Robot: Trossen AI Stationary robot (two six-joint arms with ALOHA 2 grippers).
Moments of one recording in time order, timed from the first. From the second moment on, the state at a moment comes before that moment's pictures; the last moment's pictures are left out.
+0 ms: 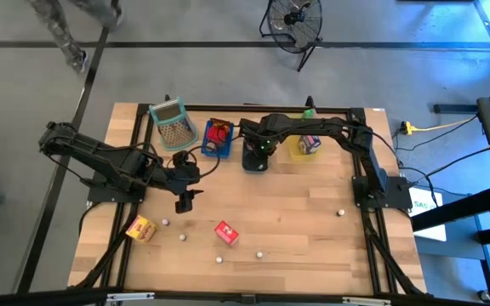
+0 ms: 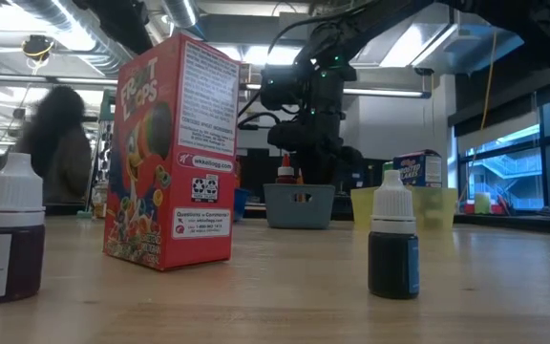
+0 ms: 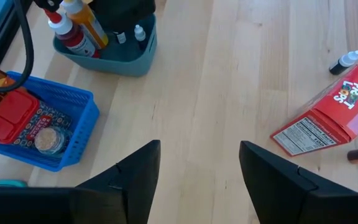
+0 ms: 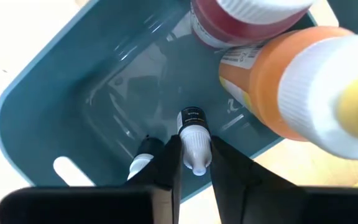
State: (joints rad) left arm -0.31 1.14 1.04 -0.84 -0.36 -0.38; right arm -0.27 2.13 1.67 -1.00 -0.03 0.43
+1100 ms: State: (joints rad) left arm -0.31 1.14 1.04 -0.84 -0.36 -0.38; right arm -0.27 2.13 1.67 -1.02 -0.04 0.42
